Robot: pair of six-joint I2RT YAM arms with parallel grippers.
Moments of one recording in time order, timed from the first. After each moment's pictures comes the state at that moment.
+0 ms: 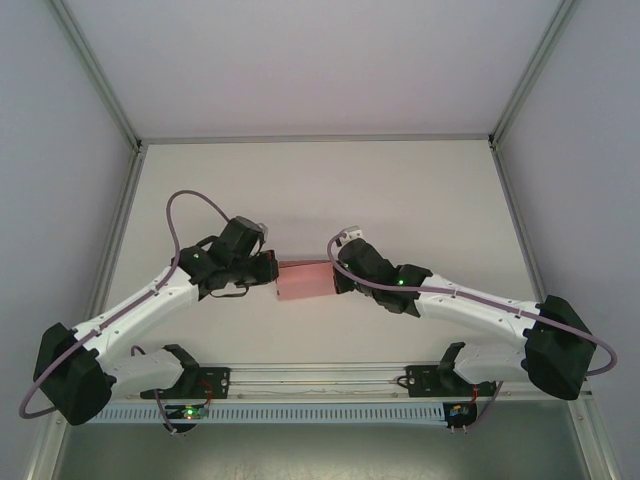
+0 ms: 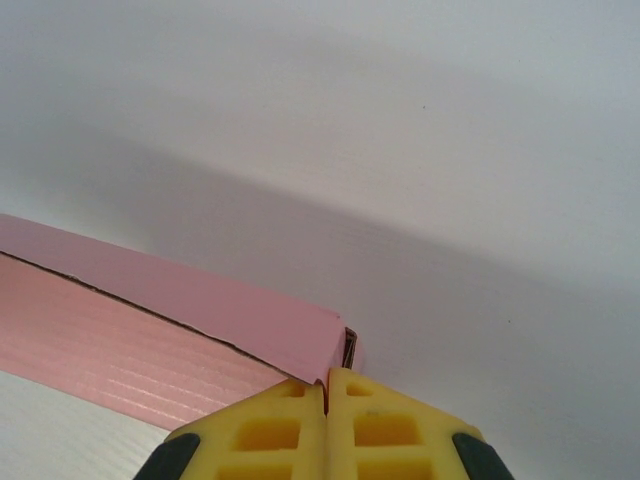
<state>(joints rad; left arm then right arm) -0.60 1.14 0.85 -0.65 0.22 -0.75 0.93 1.25 0.75 -0.30 0.24 0.50</state>
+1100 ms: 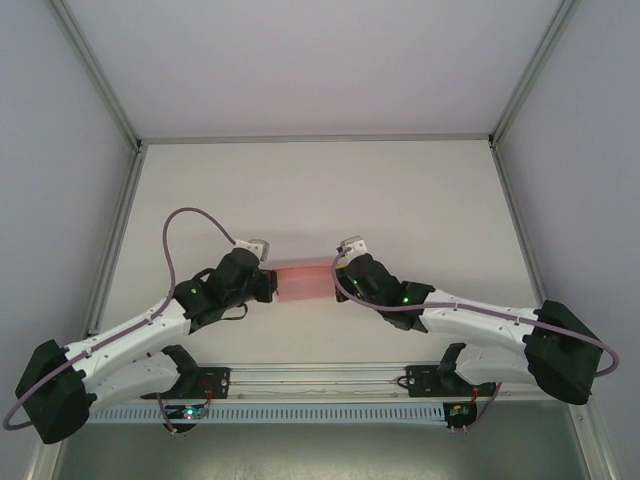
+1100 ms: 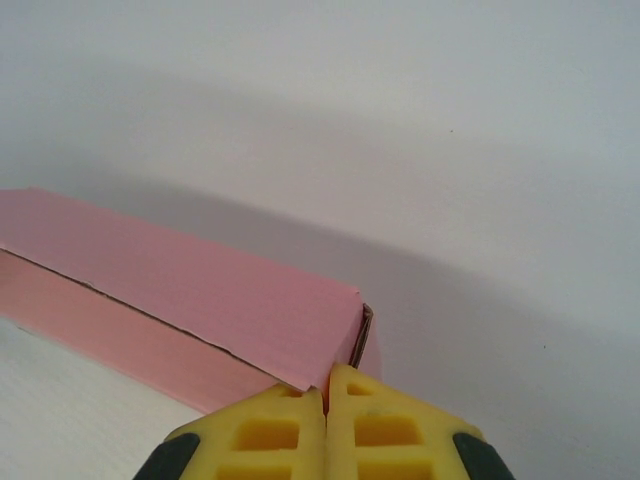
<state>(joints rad) -0.73 0.99 0.55 -0.33 0.00 -0.62 0.96 1.19 0.55 -0.01 0.25 0.47</state>
